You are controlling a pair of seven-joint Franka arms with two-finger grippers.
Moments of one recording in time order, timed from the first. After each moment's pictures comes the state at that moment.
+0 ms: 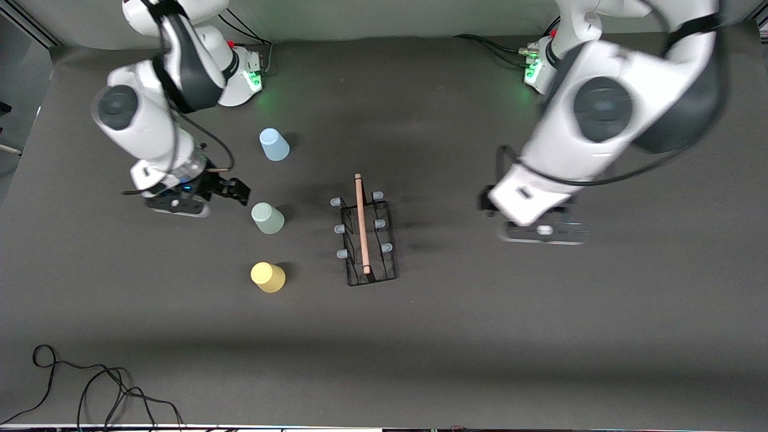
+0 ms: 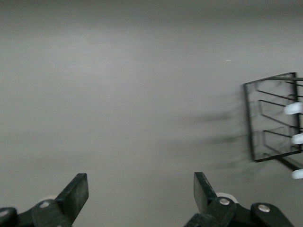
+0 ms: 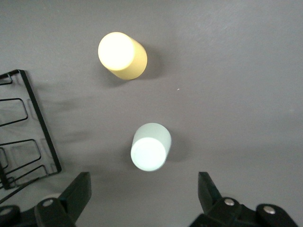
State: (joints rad) left arm -0.30 0.27 -0.09 -1.44 0.02 1.68 -0.33; right arm 0.42 -0.04 -0.12 -2.32 0.02 2.34 0.48
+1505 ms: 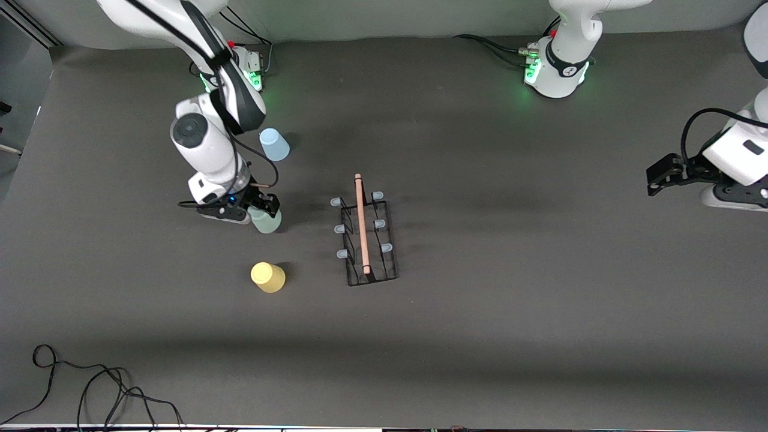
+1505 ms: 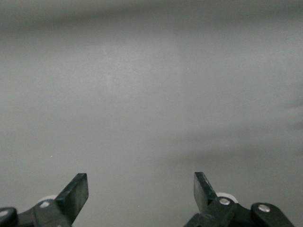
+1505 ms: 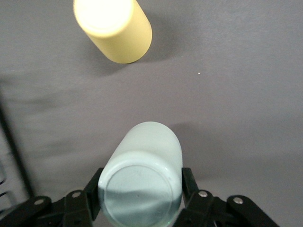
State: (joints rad) left arm 0.06 -0.02 -0.08 -1.73 0.03 1.77 0.11; right arm 0.48 0.05 -0.13 -2.41 0.02 2.53 0.58
